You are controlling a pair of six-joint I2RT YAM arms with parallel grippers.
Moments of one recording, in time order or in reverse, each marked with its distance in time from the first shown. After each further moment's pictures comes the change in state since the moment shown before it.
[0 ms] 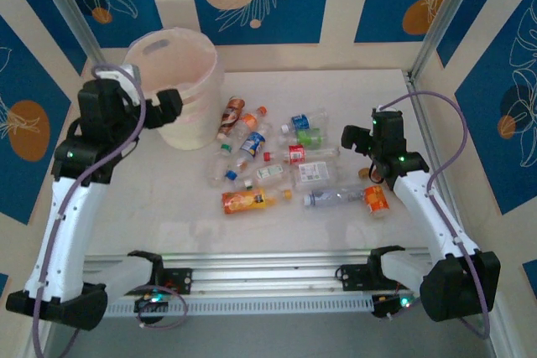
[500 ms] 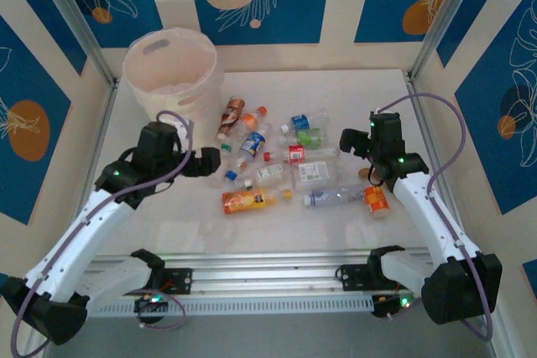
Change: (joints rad) left arm -0.269 -0.083 -0.424 0.039 0.012 -0.043; right arm 0.021 -0.012 0.000 -0.051 0.007 0.012
